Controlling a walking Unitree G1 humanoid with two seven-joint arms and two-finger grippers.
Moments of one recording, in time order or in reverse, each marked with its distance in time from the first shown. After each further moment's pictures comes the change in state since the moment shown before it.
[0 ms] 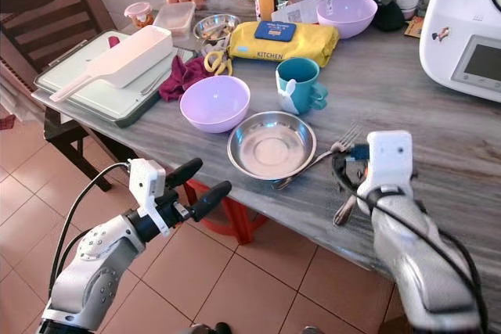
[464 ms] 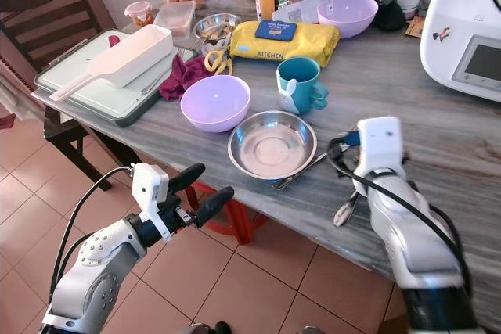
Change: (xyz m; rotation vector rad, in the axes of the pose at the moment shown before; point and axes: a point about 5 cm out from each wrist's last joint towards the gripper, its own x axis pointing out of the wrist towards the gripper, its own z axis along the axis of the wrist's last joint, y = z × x) left arm -0.002 -0.004 -0.004 0.003 0.013 -0.001; right arm 0.034 0.001 0.002 -0.081 0.030 0.040
